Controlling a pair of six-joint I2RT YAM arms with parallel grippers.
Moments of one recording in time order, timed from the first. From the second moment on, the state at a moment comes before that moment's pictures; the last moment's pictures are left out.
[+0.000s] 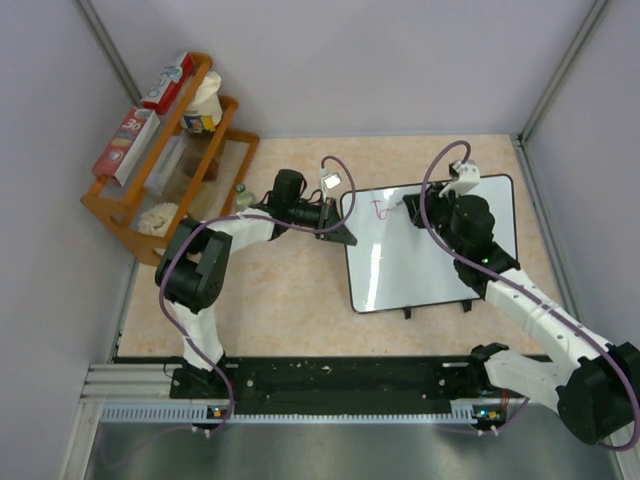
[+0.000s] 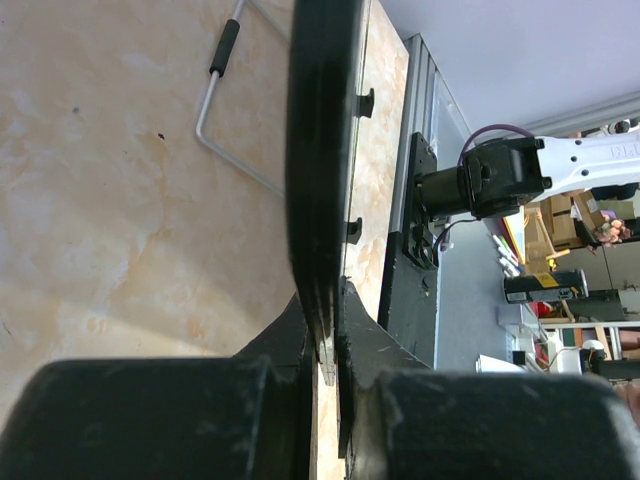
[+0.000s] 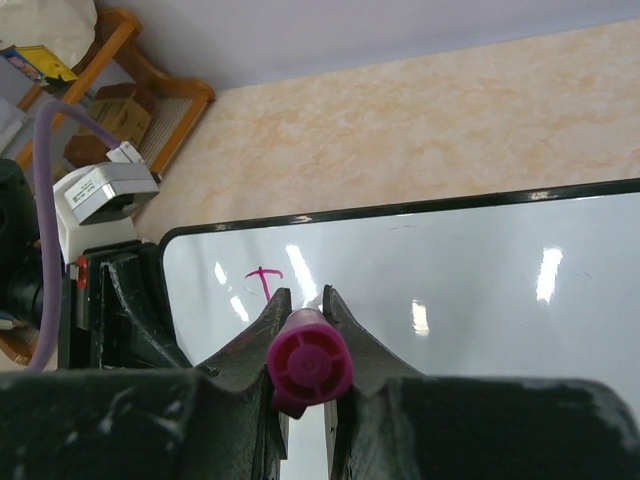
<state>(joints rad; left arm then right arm) -0.45 1.90 1.17 0.15 1.12 -0.42 0.43 1.04 0.73 0.16 0.09 0.42</state>
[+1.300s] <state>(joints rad) -0.45 1.90 1.16 0.18 1.13 -0.42 0.36 1.01 0.73 0.14 0.02 0.46</state>
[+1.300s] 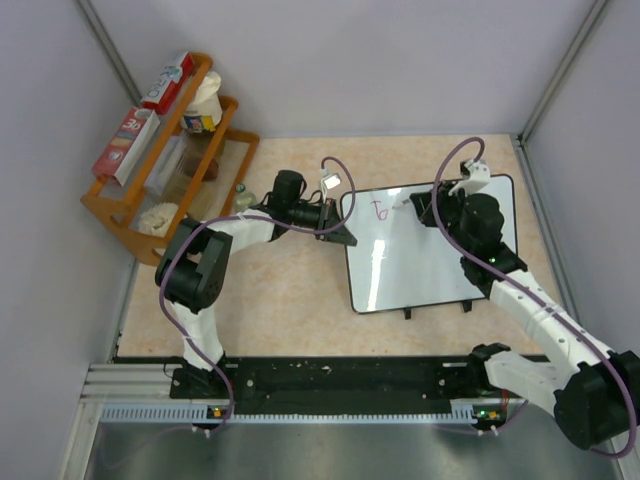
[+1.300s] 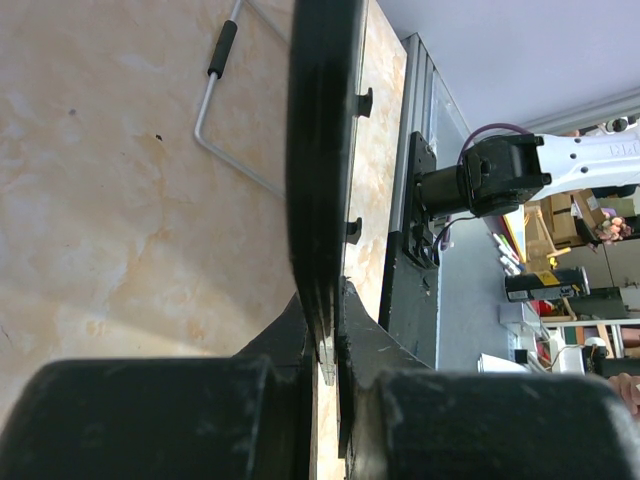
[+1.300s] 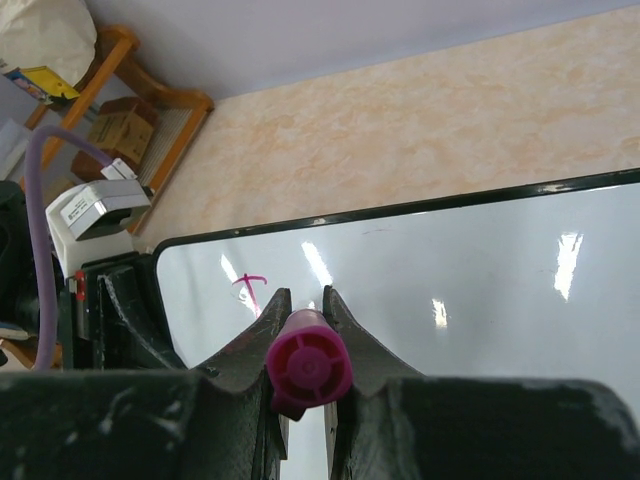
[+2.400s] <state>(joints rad) -0.45 1.91 1.16 0.18 1.13 -0.43 0.36 1.01 0.68 0.15 -0.04 0.45</state>
